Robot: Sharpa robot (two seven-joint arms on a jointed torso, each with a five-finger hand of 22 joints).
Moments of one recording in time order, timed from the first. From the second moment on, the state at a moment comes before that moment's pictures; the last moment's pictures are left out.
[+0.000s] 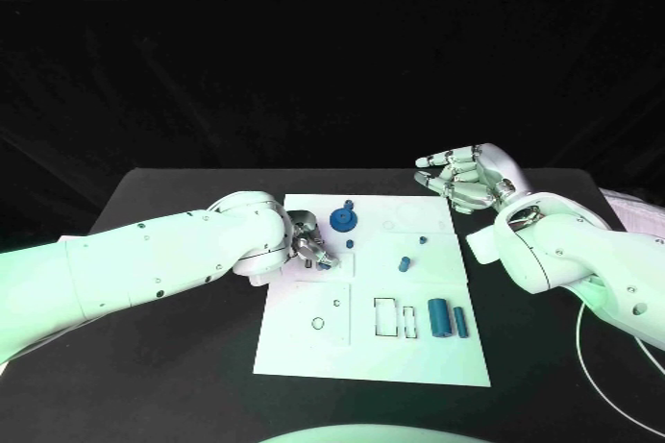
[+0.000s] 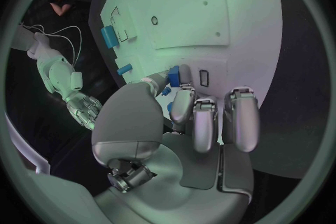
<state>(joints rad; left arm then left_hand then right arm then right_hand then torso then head) 1.22 -0.67 -0.04 1.49 -1.07 0.05 -0.65 1.17 -0.13 0.52 0.14 0.18 0.99 0.02 0.63 0.59 1.42 -0.05 1.25 1.24 1.47 -0.10 1.57 1.31 0.05 1.47 0.01 1.46 1.31 1.03 -0.89 0.22 1.65 -0.86 -0.58 0.01 1.39 -0.10 0.20 0.19 0.42 1.01 0.14 0.07 0.07 1.23 0.05 0.81 0.96 1.46 -0.03 1.27 1.17 0.08 1.28 0.09 1.32 1.15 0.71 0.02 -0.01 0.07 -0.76</state>
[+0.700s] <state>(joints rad) 1.21 -0.69 -0.04 1.50 -1.05 -0.07 -0.65 1.17 -0.12 0.53 0.15 0.18 0.99 0.03 0.64 0.59 1.41 -0.05 1.25 1.24 1.47 -0.10 1.57 1.31 0.04 1.47 0.01 1.46 1.31 1.03 -0.89 0.22 1.65 -0.85 -0.58 0.01 1.39 -0.10 0.20 0.19 0.42 1.01 0.14 0.07 0.07 1.23 0.05 0.81 0.96 1.46 -0.03 1.27 1.17 0.08 1.28 0.09 1.32 1.15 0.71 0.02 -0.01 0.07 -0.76</state>
